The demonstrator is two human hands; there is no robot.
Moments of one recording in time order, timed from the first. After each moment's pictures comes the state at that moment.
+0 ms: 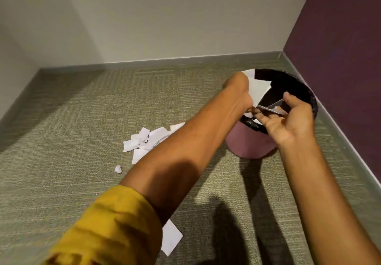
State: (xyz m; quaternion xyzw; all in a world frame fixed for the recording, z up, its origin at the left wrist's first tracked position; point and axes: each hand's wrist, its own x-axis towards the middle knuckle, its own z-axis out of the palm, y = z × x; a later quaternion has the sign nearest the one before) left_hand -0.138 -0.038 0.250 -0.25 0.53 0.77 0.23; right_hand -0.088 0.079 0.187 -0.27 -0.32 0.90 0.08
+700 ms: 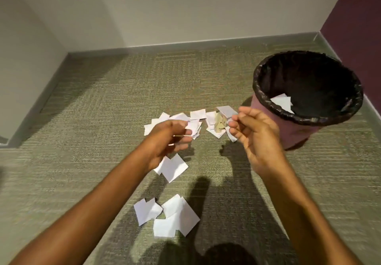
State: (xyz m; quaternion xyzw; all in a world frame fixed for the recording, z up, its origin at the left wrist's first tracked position) left_hand -0.021 -0.266 0.131 -0.24 0.65 0.70 0.19; right_hand -0.031 -0.021 0.135 -0.16 -0.49 0.85 -0.07
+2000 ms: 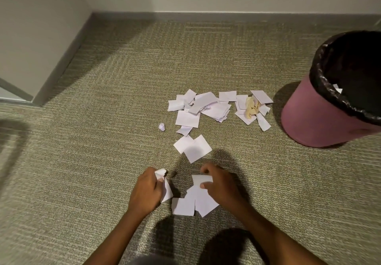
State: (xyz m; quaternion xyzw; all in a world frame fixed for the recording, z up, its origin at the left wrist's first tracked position) left_hand 0.173 -0.382 -0.052 -0.22 0.93 0.28 0.09; right_hand 0.078 -0.129 -0.063 0.12 -0.87 0.40 -0.27
